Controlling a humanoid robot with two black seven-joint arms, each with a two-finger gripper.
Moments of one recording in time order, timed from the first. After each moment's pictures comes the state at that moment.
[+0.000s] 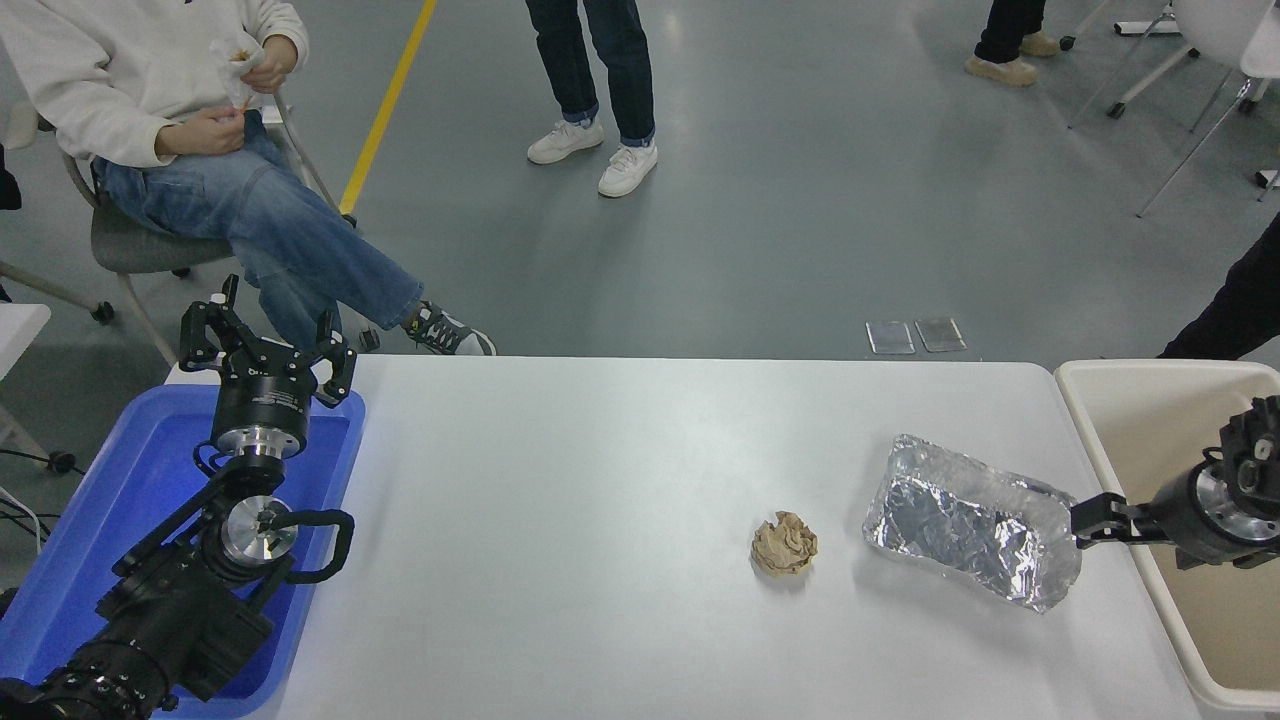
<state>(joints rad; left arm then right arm) -0.55 0.19 -1.04 -0.55 0.03 -0.40 -0.57 1.19 -0.64 -0.91 0.86 -0.56 0.40 0.03</state>
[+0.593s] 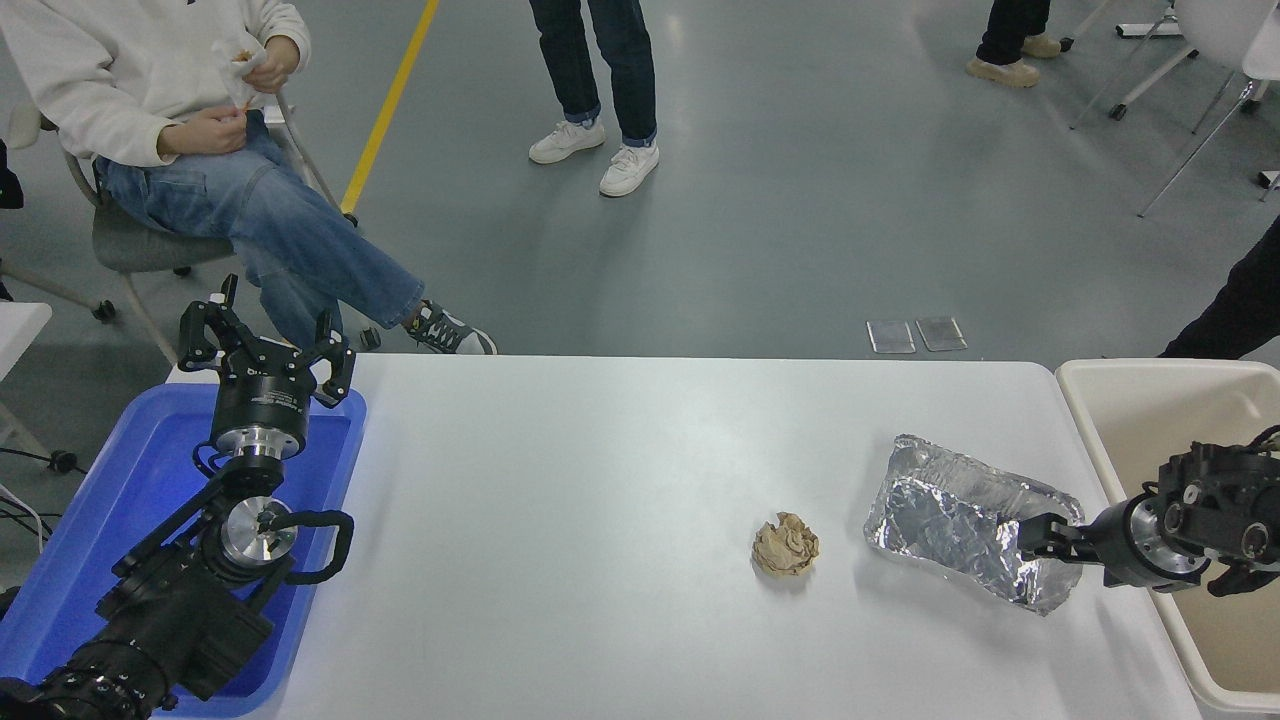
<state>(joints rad) -0.55 0.19 -1.04 -0.55 0.03 -0.40 -0.57 1.00 -0.54 -0.71 0.69 -0.56 0.35 0.02</state>
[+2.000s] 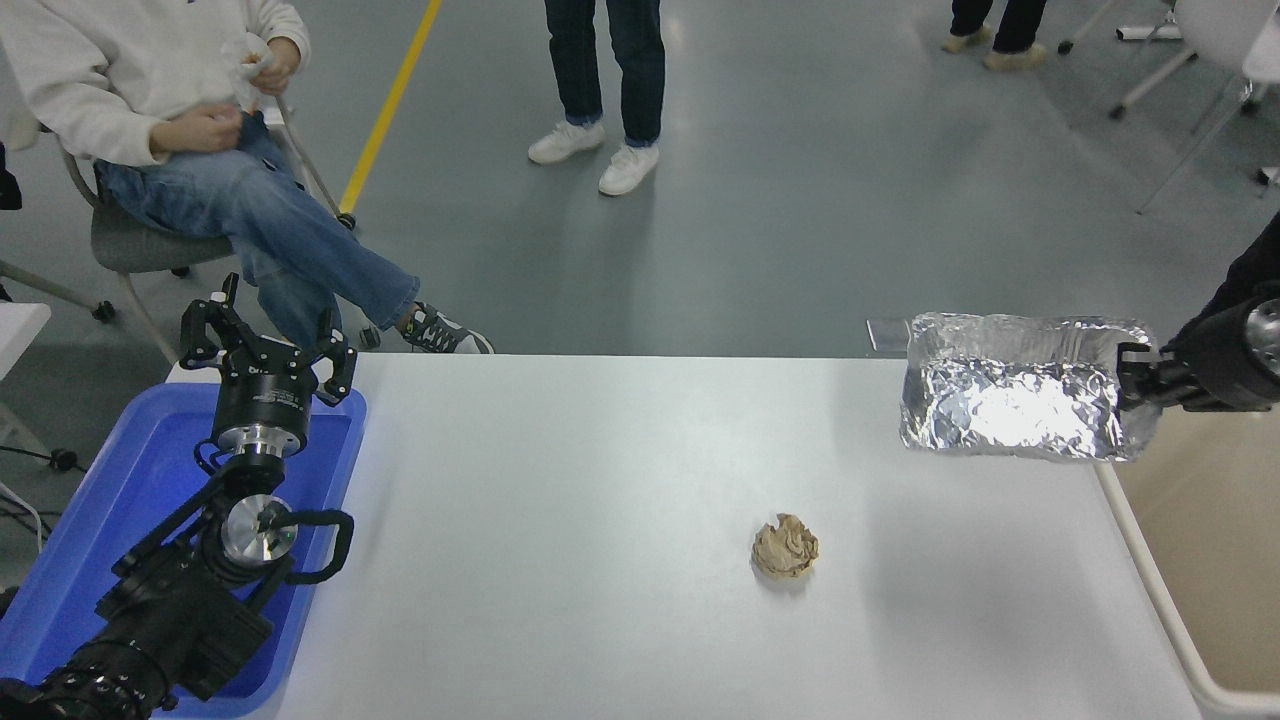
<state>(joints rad) -0.55 0.19 -1.04 -0.55 0.03 -0.40 -0.57 1.89 -0.82 -1.01 1.01 -0.62 0.70 0.02</state>
